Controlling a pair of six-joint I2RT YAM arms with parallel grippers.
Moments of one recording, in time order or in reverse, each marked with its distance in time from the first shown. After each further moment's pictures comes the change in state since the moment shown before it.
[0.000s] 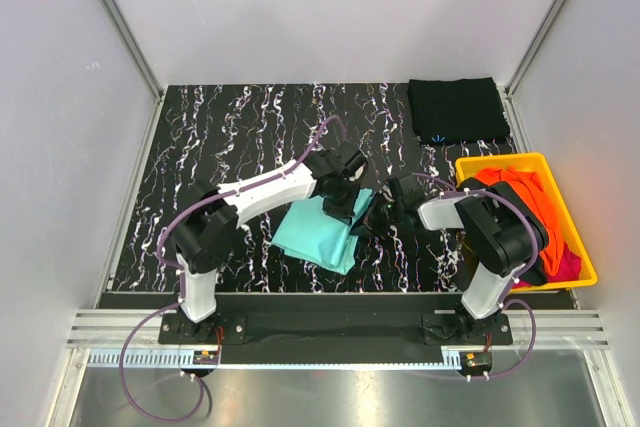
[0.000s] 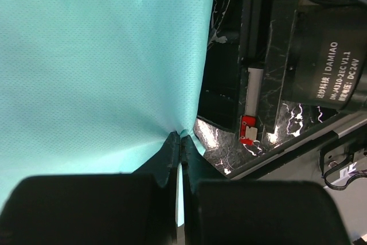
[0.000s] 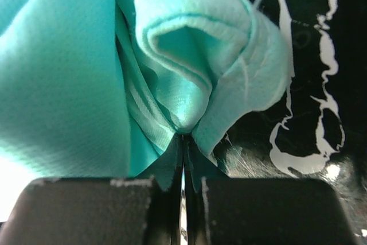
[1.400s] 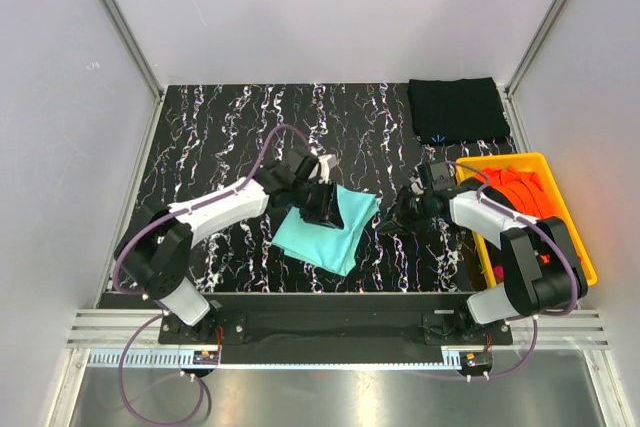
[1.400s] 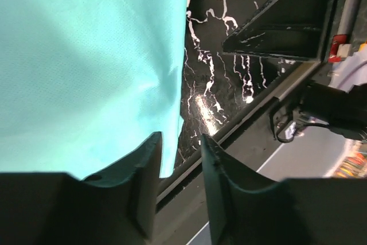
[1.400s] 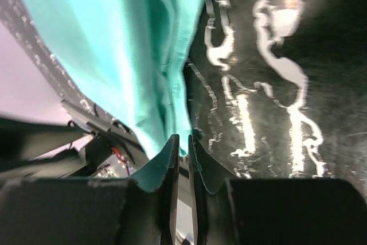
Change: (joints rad) left arm 0.134 -0.292 -0.388 0.317 0.283 -0.028; right arm -0.174 -0.290 0.044 -0.502 0.011 -0.267
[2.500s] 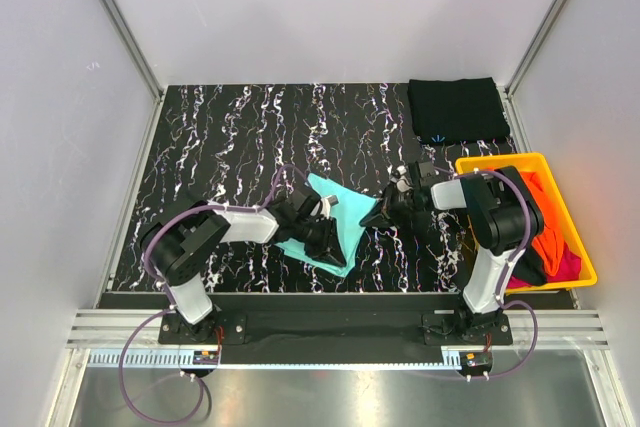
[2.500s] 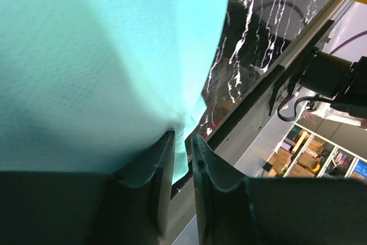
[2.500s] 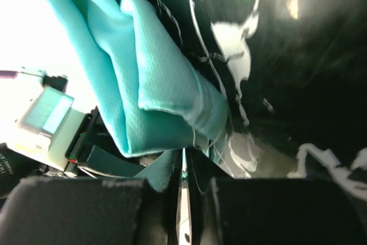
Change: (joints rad) left arm -0.053 0.130 -0.349 0.465 0.203 -0.241; right arm -0.036 0.419 0.081 0.347 -0.327 0.037
